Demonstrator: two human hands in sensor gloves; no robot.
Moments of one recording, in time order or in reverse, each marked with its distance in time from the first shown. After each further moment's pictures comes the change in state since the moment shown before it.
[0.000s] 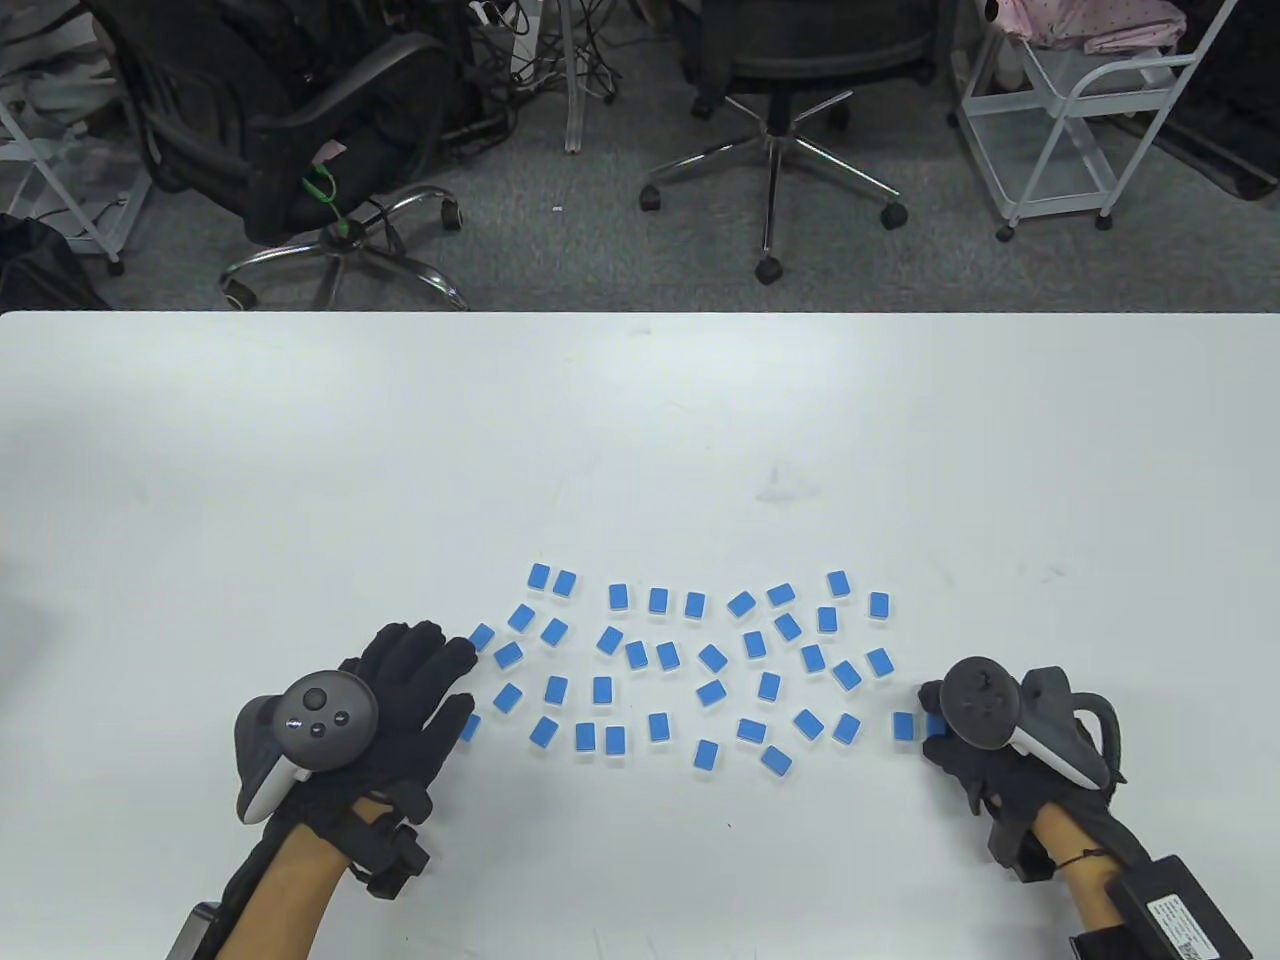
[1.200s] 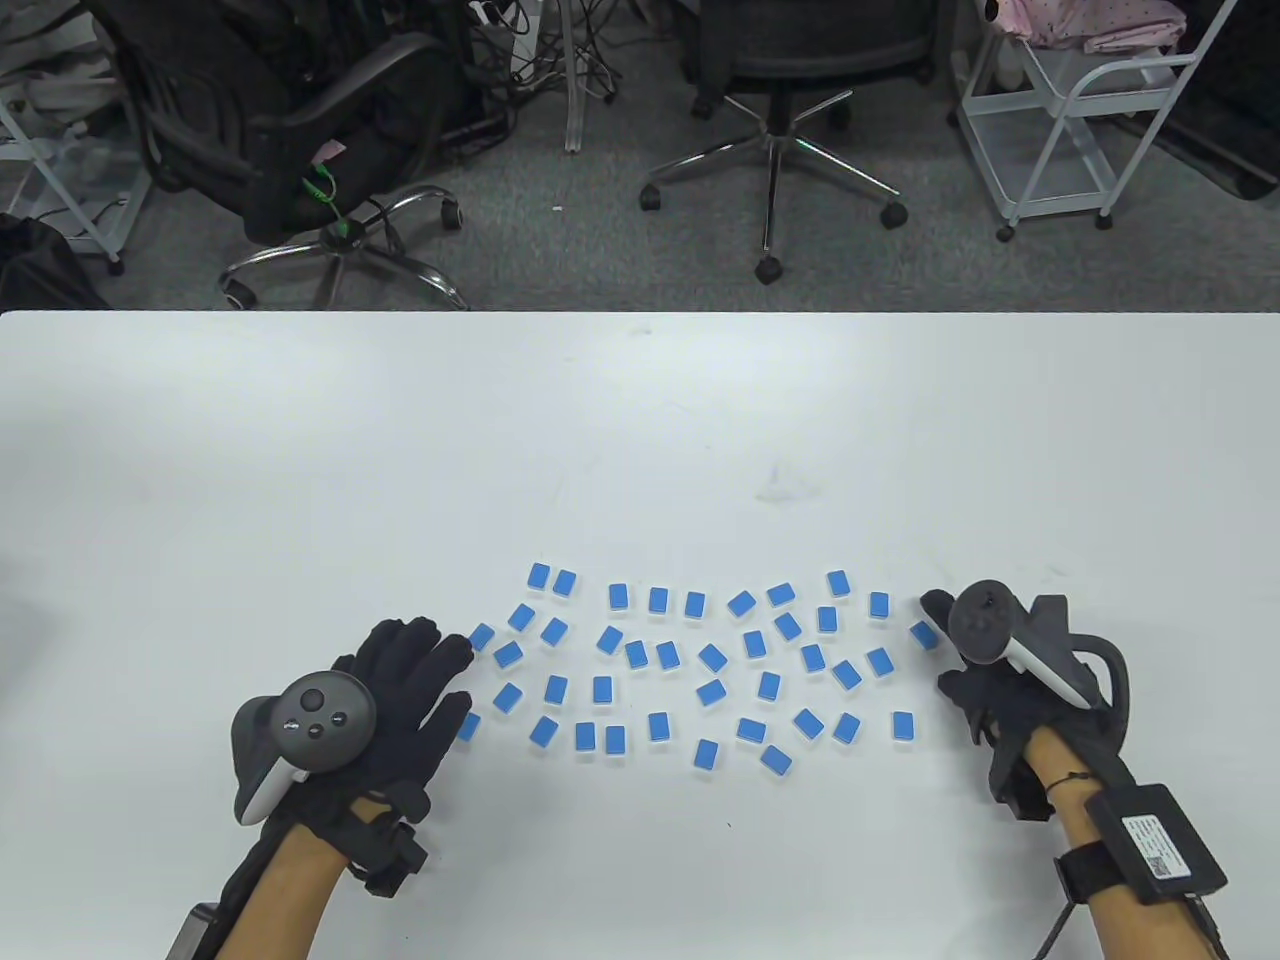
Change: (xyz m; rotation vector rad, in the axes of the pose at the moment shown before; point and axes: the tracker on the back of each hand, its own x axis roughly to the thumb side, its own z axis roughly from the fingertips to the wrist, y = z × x) left_hand -0.001 0.004 0.001 0.027 0.004 -0.013; right_hand -0.021 -0.012 -0.059 0.133 0.191 0.012
